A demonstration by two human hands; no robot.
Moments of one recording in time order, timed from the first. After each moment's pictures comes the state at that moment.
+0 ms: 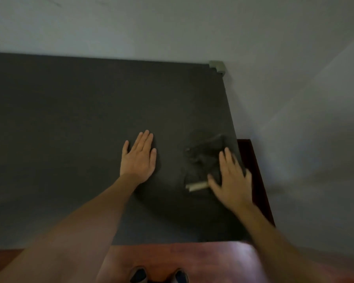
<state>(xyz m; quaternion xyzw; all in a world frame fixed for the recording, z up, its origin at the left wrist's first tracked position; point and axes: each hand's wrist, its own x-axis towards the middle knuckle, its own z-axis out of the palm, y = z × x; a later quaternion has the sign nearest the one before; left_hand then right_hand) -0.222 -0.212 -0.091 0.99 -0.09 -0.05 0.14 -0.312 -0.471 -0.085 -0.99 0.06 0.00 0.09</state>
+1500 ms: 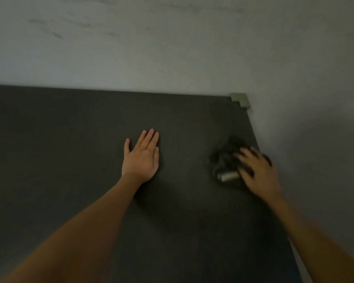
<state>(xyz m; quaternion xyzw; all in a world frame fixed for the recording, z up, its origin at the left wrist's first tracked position) -0.047 -0.180 -0.093 0.98 -0.11 -0.04 0.15 -0.124 -0.501 -0.074 -0.99 0.01 -0.04 0.14</state>
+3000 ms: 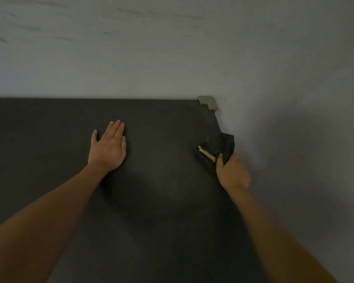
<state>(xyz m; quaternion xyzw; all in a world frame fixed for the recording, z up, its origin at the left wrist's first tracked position) 0.012 -0.180 -0.095 0.98 -0.11 0.00 0.14 -0.114 -0.483 -0.080 -0.93 0.34 -0.06 0.13</state>
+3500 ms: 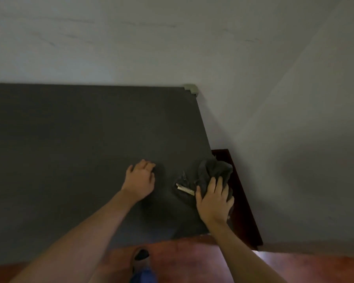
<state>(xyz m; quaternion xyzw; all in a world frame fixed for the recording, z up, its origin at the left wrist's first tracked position) -0.257 -0.238 -0.058 0.96 -0.15 -0.12 0.19 -0.364 -0.436 -0.075 -0.96 0.28 0.04 0.08</state>
